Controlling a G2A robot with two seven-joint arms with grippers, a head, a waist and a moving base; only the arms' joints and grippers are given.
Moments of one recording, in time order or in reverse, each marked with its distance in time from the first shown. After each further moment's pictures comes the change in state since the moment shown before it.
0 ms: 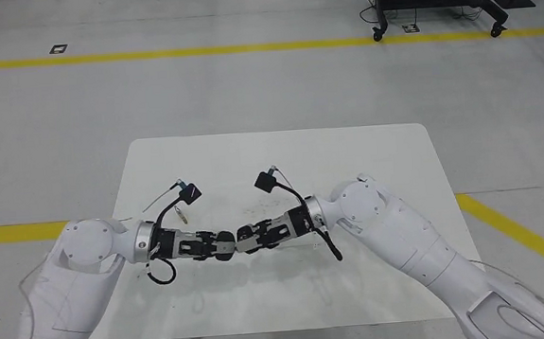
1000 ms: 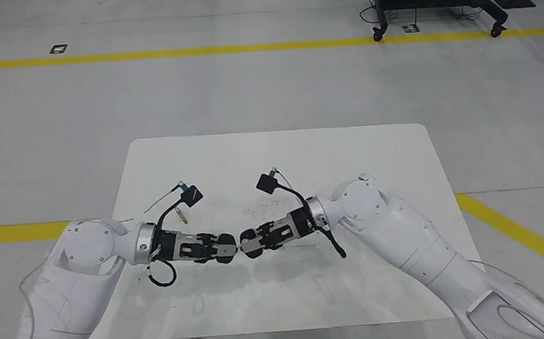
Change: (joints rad) left arm 0.002 0.015 0.016 -0.012 0.012 -0.017 0.015; right arm -0.002 -0.003 0.007 0.017 0.029 0.003 0.065
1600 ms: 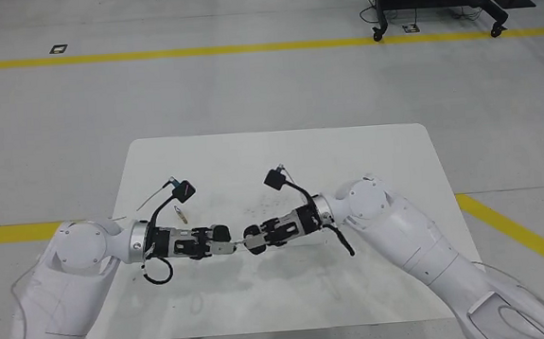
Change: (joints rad) left arm 0.013 0.009 -0.032 -0.012 -0.011 -0.042 0.032; right arm -0.019 0.007 0.046 0.033 0.058 -0.098 0.001
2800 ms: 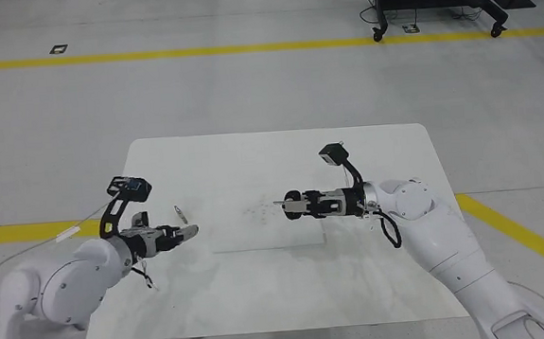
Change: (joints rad) left arm 0.305 0.060 -0.237 -0.585 1.064 0.677 0.219; right arm -0.137 0.079 0.244 -0.019 0.075 -0.157 -0.035
